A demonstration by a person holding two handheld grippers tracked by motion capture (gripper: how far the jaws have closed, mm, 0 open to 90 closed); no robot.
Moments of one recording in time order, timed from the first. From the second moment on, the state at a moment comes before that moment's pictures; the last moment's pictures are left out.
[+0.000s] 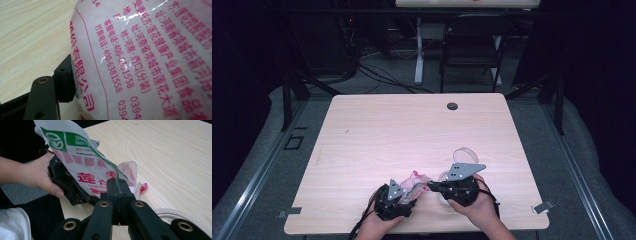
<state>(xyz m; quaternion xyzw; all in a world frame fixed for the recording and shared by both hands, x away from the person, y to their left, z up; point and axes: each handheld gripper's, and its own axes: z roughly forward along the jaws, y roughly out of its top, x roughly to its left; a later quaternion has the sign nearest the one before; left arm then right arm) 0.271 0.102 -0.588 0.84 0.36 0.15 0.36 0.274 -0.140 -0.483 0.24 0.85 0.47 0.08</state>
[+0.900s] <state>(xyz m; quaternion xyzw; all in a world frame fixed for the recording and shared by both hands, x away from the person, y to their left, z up) 0.267 0.102 -0.586 0.84 0.36 0.18 0.37 0.273 -0.145 -0.484 0.24 0.84 0.47 0.08</state>
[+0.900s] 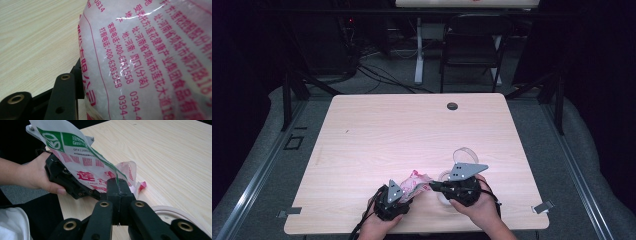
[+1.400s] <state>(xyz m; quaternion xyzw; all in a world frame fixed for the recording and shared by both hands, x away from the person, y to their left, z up) 0.265 0.104 -0.577 0.84 0.35 0.20 0.36 0.272 -0.147 -0.482 0.23 0.84 0.48 0.08</state>
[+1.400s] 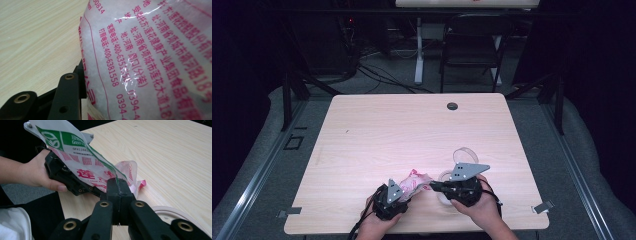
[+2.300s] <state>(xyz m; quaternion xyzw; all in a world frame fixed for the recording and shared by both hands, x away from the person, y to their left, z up) 0.265 0.107 -0.567 0.84 0.33 0.25 0.35 0.270 -0.148 -0.480 0.23 0.84 0.48 0.09</state>
